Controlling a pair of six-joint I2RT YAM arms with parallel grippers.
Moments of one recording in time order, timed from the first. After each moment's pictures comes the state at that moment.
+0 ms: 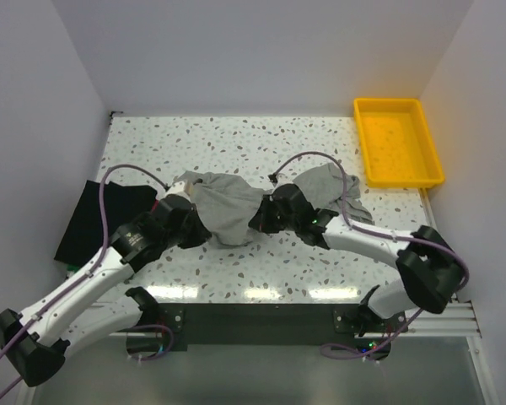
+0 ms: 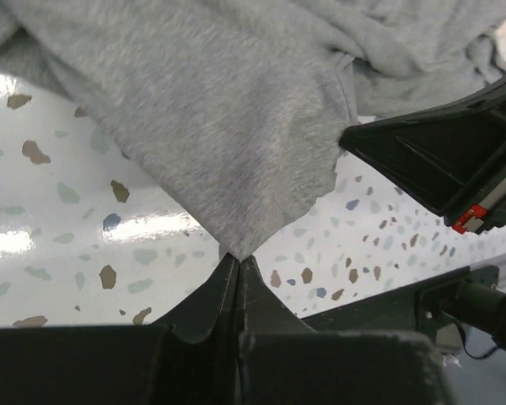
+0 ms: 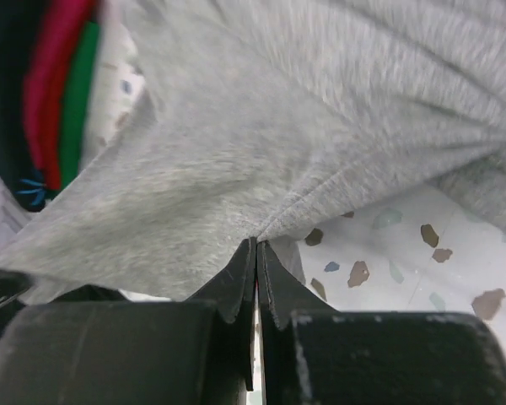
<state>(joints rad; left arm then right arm) -0.70 0.87 0.75 -0.70 -0.13 -0.83 0.83 1.51 0.83 0.03 -0.03 0.80</state>
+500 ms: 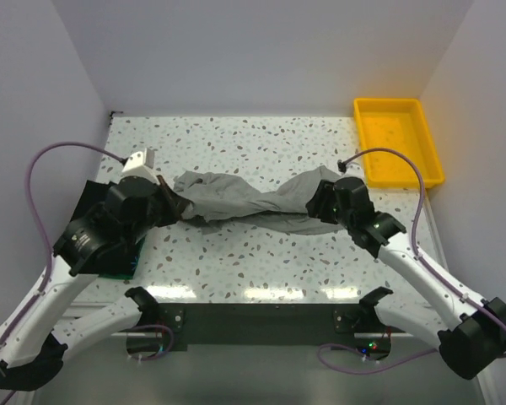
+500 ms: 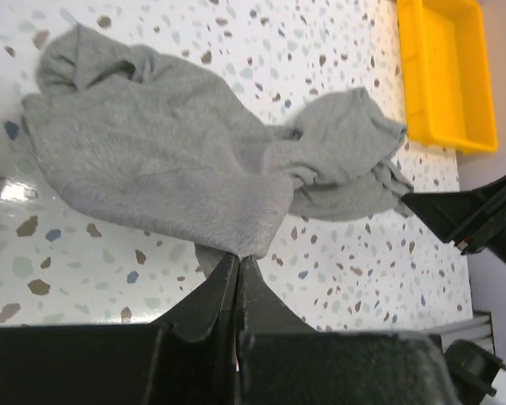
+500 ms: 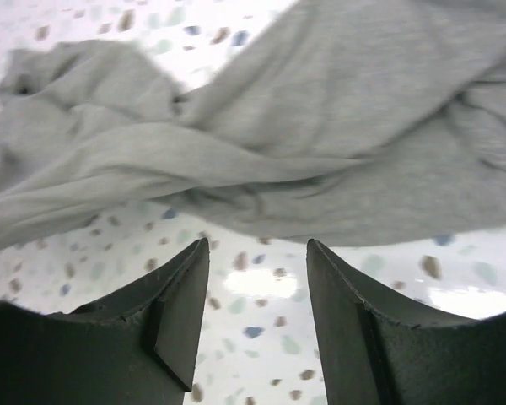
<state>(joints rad) -0.70 0.83 1.19 -0.92 -0.29 -0.77 0.56 0.99 0.78 -0.39 0.18 0.63</state>
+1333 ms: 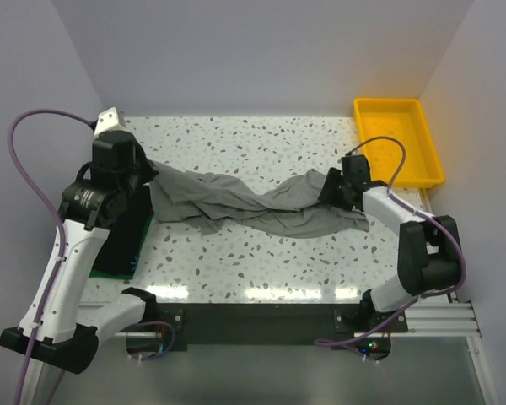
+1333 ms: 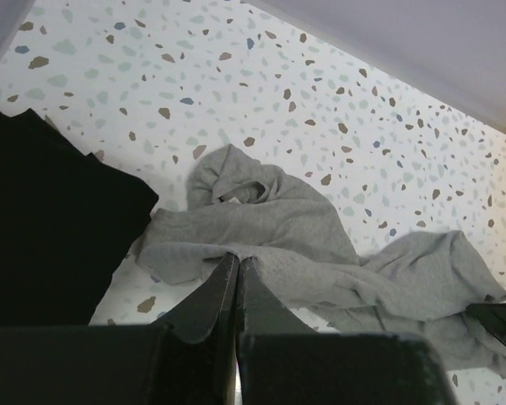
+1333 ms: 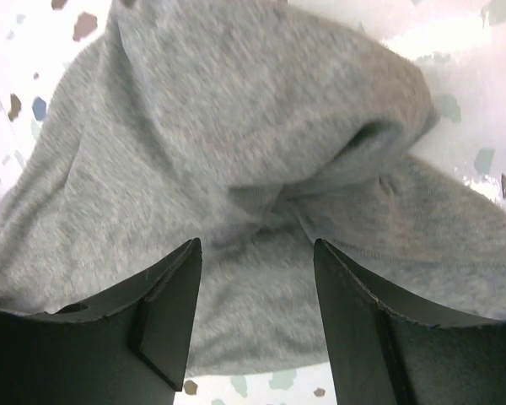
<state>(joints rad) -0.30 1.04 1.39 -0.89 -0.36 -0.57 0.18 1.53 0.89 -0.29 0.01 0.53</state>
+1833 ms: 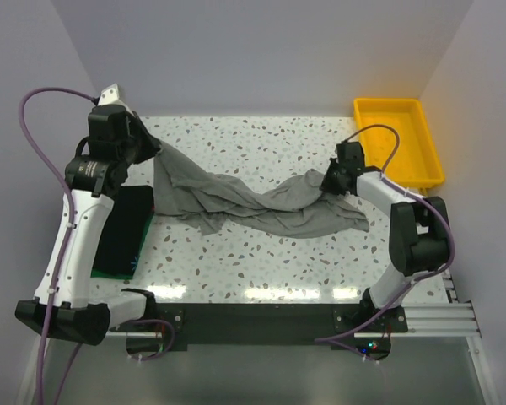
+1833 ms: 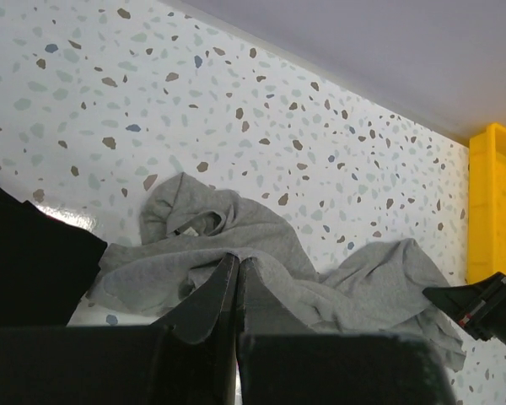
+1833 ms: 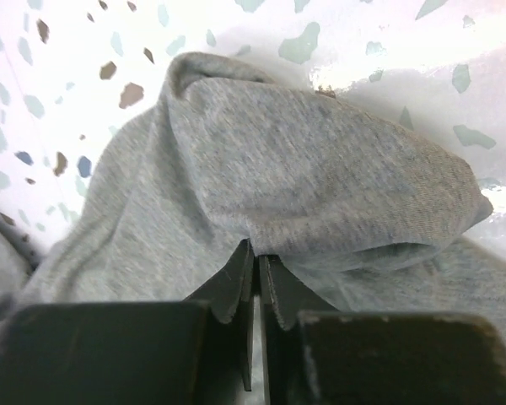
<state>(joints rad) -0.15 1.21 1.48 -0.76 -0.11 -0.53 0.18 1.70 1.05 -0.26 0.00 0.55</state>
